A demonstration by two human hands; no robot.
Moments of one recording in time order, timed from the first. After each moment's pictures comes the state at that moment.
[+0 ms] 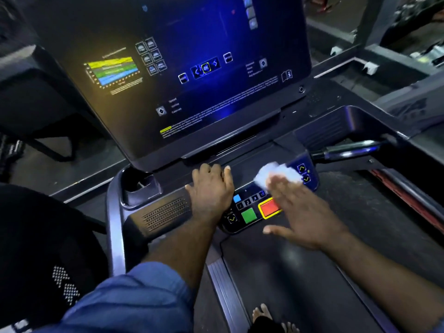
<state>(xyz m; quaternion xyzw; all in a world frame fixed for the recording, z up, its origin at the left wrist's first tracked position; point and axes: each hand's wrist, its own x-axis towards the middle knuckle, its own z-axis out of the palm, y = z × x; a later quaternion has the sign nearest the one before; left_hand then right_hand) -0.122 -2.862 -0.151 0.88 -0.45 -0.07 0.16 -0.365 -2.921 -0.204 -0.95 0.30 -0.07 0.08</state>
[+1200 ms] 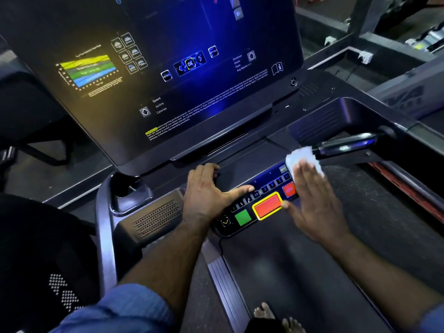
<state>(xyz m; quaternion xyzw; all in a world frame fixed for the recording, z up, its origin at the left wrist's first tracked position) -0.122 -2.857 -0.148 0.82 -0.51 -0.12 0.23 -0.382 -2.938 -0.236 -0.88 0.43 -0.21 0.09</state>
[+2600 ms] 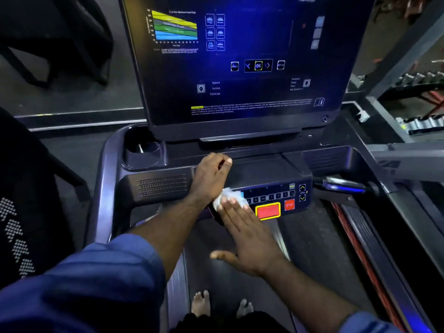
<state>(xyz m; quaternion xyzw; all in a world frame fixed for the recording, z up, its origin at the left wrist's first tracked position) -0.086 -2.853 -0.173 0.76 -0.40 -0.21 0.46 -0.298 -2.847 -0.193 -0.98 0.17 -0.01 0.06</state>
